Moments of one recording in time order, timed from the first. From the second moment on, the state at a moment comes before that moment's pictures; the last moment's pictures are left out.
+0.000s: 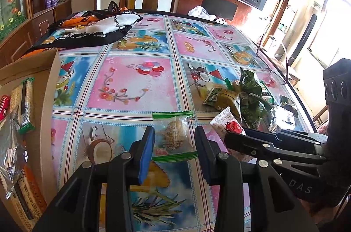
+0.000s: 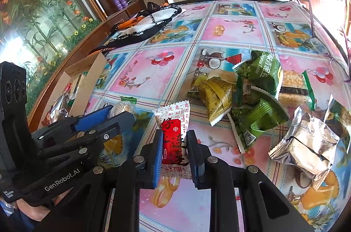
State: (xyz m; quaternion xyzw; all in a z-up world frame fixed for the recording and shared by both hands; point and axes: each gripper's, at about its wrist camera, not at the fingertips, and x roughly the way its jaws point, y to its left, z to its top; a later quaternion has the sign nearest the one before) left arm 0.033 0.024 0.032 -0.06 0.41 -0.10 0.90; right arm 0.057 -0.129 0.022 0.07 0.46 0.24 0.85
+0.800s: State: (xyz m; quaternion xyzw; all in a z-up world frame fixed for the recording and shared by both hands) left arm 0.026 0.042 0.056 -0.10 0.37 -0.11 0.92; right arm 0.046 -0.118 0.035 0.08 0.43 0.26 0.86
